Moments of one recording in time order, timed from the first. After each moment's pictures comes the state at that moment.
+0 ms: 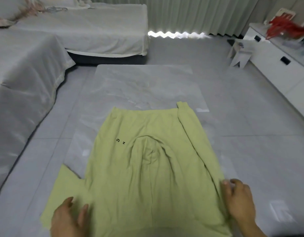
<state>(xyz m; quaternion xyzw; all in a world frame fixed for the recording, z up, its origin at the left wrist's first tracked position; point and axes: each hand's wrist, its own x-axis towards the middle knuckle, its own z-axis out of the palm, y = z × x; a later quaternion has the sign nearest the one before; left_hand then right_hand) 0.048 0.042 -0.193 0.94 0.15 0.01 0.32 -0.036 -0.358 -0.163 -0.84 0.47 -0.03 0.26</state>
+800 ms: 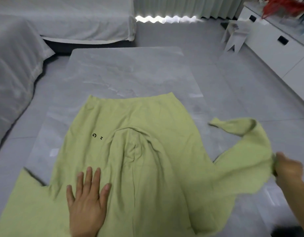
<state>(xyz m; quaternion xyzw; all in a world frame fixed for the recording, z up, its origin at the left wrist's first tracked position) 0.088 -0.046 -0.244 0.99 -0.04 -0.04 0.12 -0.029 -0.574 -0.245 -0.62 0.66 -0.21 0.38</state>
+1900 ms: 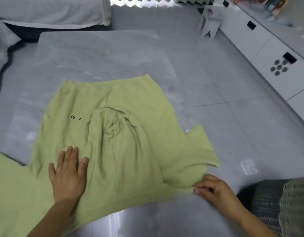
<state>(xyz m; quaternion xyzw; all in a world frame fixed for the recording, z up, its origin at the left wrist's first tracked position) 0.086 -0.040 -0.239 0.98 -0.05 -0.02 0.17 -0.135 -0.380 -0.203 -0.88 0.21 0.03 0.43</state>
